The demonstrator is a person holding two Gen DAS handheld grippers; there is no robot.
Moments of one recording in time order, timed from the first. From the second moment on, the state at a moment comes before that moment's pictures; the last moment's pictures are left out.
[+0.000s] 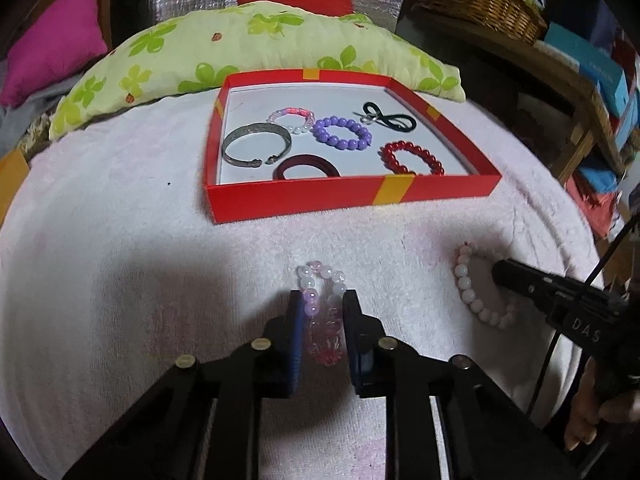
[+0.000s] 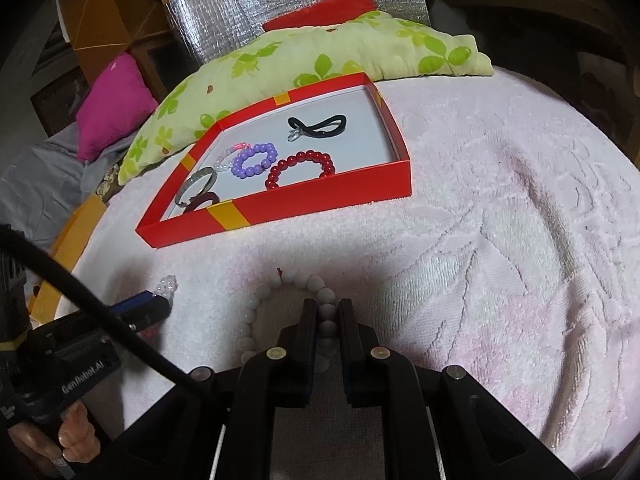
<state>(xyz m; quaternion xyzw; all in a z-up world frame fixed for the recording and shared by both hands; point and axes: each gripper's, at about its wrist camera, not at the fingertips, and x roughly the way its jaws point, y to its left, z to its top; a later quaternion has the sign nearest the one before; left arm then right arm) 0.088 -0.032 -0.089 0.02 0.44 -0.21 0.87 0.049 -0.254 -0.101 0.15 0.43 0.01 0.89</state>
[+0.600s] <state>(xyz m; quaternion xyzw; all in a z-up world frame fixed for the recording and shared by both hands) 0.094 -0.017 -0.077 -0.01 0.43 -0.21 0.88 0.048 -0.258 -0.099 0.18 0.42 0.02 0.89</state>
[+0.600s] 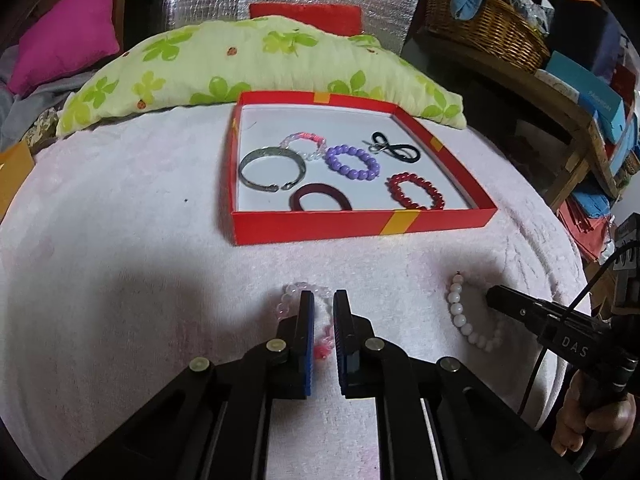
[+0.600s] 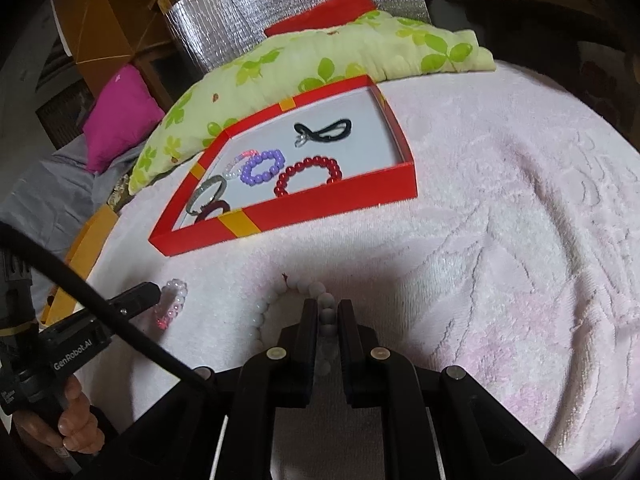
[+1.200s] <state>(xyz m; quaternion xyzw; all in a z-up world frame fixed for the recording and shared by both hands) 0.099 -0.014 -0.094 0.00 0.46 -0.18 0.87 0.050 -0.256 -0.101 0.18 0.43 0.03 0.88</state>
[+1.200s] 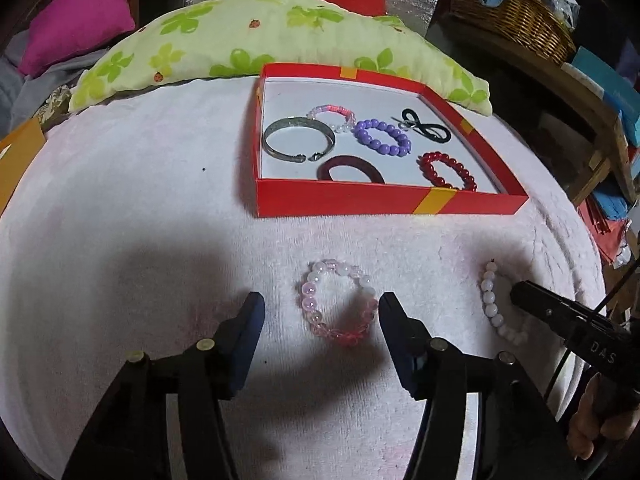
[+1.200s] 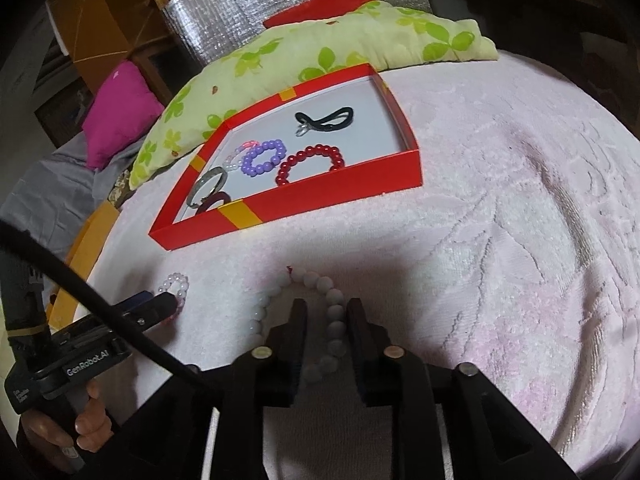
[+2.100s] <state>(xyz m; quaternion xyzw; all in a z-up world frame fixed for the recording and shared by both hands) 0.089 -0.013 -0.069 -0.01 0.39 -0.22 0.89 0.036 -0.238 -0.070 0.13 0.35 0.06 0.93</state>
